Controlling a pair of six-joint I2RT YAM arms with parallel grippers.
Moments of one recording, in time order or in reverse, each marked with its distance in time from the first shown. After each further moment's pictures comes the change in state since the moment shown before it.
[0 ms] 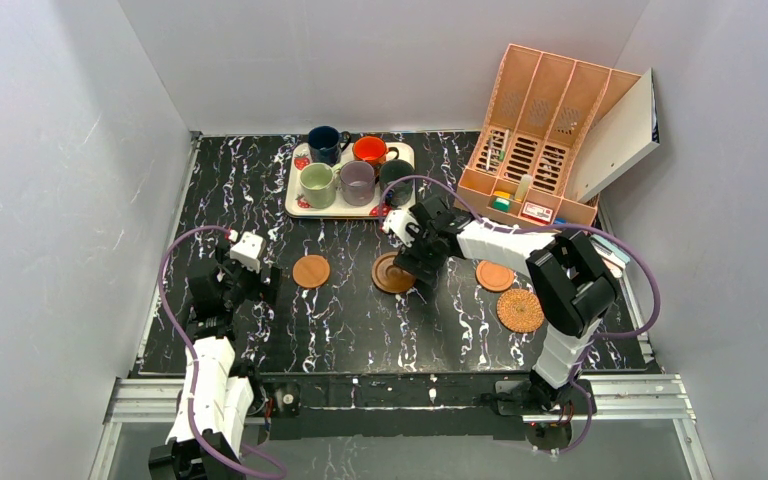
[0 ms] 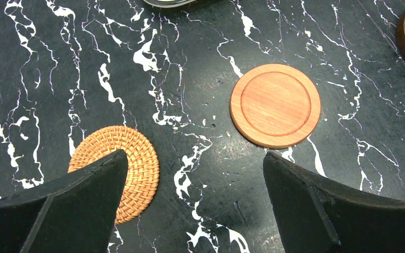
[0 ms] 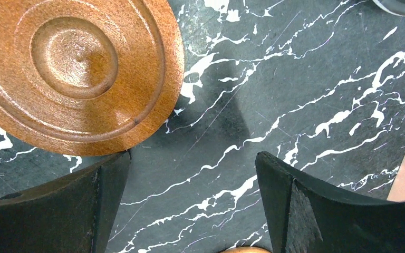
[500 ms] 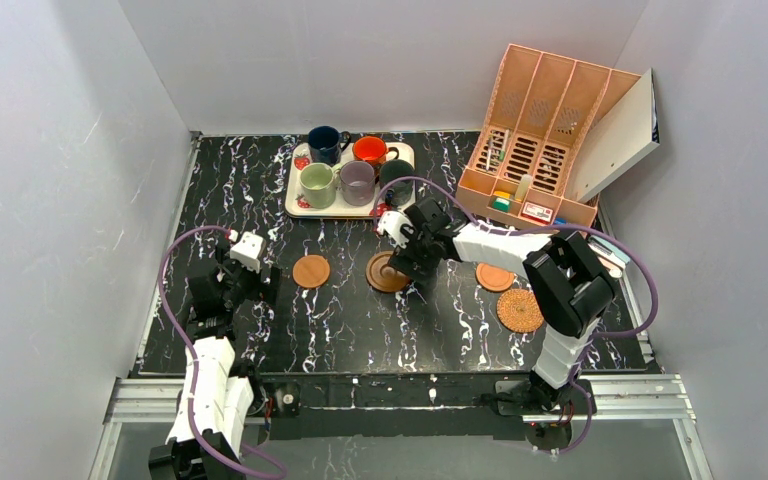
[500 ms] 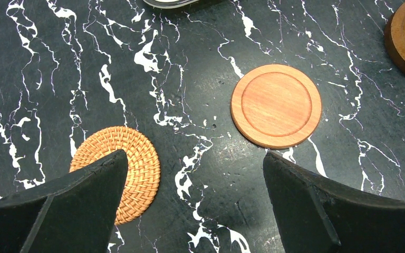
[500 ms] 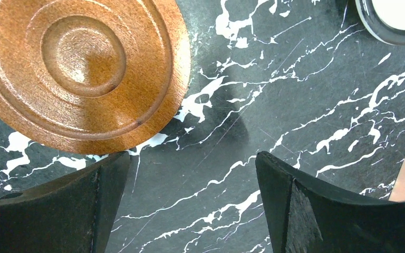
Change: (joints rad) left arm 0.000 0.000 0.000 0.001 -0.001 0.003; right arm 0.029 0.006 0.000 0.046 0.001 0.012
